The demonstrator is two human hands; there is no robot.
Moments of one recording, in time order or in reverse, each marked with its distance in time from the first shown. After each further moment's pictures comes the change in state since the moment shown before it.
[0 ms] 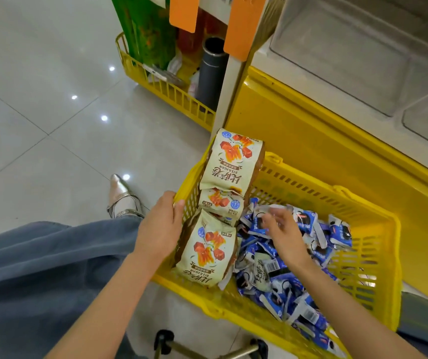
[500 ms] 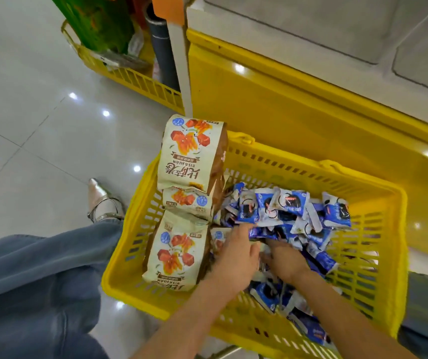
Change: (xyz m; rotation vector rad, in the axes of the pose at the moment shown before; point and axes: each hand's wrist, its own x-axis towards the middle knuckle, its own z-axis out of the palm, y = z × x) left_hand -0.036 0.093 0.145 -0.077 -0.582 -0.021; right_hand 0.030 0.134 -0.013 -0.770 -0.416 0.080
